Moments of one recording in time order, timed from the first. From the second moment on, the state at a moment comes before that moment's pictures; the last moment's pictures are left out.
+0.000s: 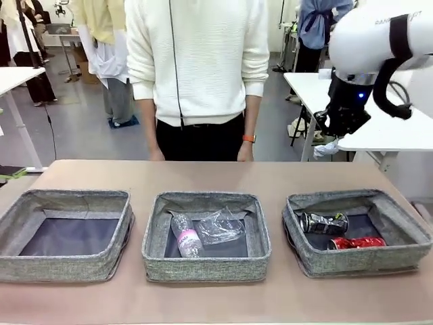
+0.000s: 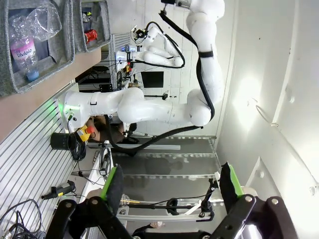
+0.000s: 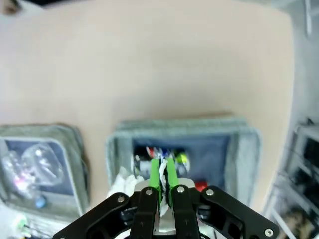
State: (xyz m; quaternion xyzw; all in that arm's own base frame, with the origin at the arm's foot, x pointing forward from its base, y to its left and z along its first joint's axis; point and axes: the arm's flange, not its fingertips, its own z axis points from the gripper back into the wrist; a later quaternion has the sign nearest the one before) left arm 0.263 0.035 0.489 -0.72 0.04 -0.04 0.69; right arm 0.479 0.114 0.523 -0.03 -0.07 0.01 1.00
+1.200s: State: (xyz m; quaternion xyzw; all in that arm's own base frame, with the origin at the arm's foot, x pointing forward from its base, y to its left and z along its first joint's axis) left arm 0.263 0.036 0.489 -0.72 0.04 -0.04 0.69; right arm 0.420 0.300 0.683 0.04 0.08 -0.13 0.99
